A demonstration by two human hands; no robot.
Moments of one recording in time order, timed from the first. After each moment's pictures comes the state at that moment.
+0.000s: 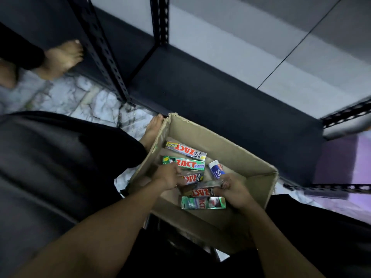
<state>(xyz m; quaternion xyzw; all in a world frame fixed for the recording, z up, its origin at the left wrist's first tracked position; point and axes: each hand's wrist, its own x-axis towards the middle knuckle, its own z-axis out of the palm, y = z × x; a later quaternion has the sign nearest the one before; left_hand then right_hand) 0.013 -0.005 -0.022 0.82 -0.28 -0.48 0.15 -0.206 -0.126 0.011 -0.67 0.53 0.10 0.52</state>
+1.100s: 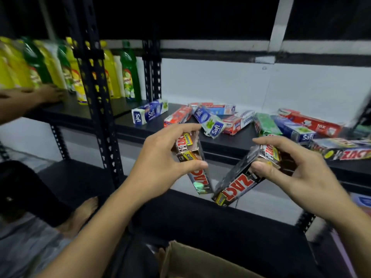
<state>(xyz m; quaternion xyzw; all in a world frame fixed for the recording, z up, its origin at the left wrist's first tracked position) 0.052 0.001 0.461 0.60 -0.64 0.04 0.48 -0.195 -0.128 0.462 -0.87 0.23 -0.39 0.22</state>
